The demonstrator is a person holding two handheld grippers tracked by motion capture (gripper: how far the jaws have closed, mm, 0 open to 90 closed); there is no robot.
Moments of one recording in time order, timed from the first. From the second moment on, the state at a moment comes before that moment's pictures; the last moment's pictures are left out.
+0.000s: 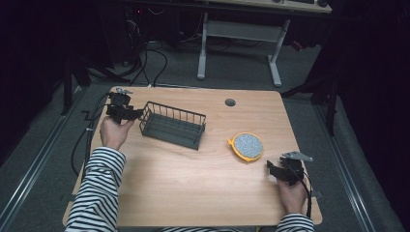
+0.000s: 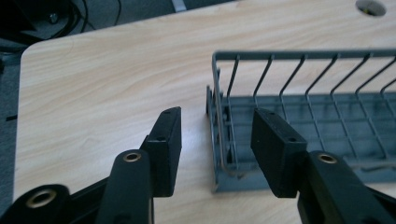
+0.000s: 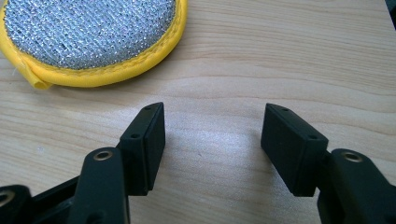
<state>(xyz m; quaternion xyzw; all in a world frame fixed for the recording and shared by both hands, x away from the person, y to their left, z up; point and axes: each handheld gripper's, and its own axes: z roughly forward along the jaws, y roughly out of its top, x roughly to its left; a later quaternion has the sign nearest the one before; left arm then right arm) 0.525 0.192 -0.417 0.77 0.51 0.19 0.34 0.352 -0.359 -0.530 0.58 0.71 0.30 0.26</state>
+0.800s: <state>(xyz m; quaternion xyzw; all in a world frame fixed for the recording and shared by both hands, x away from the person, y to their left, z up) 0.551 0.178 -0.442 0.77 0.53 0.17 0.30 0.352 -0.359 -0.530 0.58 0.71 0.30 0.26</state>
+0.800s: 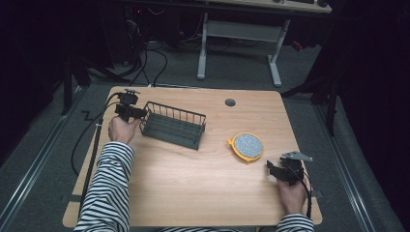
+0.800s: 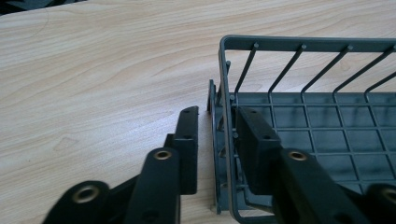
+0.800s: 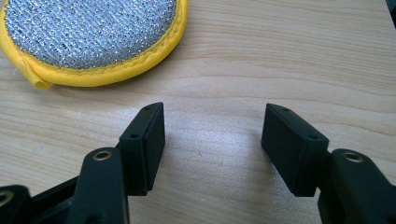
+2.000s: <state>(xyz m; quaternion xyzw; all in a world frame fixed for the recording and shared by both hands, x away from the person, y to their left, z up) 0.545 0.156 -0.442 0.75 0.56 0.15 0.31 0.352 -0.359 -0.530 0.58 0.71 0.30 0.26</state>
